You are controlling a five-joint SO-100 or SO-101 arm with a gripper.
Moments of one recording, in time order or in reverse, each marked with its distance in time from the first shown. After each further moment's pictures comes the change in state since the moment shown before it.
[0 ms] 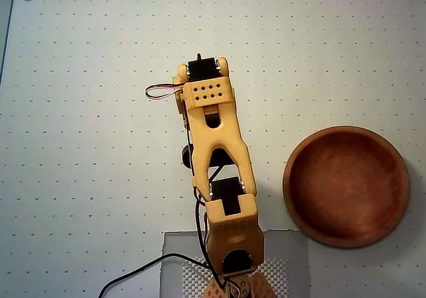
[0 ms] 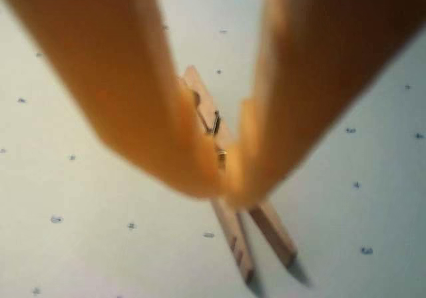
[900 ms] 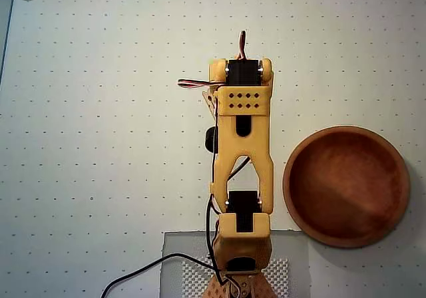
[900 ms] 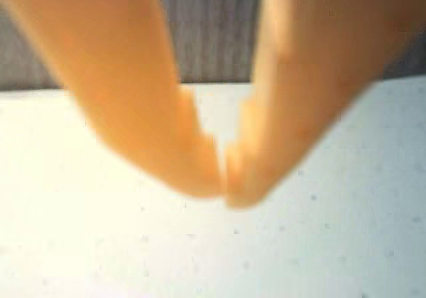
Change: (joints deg) arm 9.8 6.7 -10.2 0.0 0.0
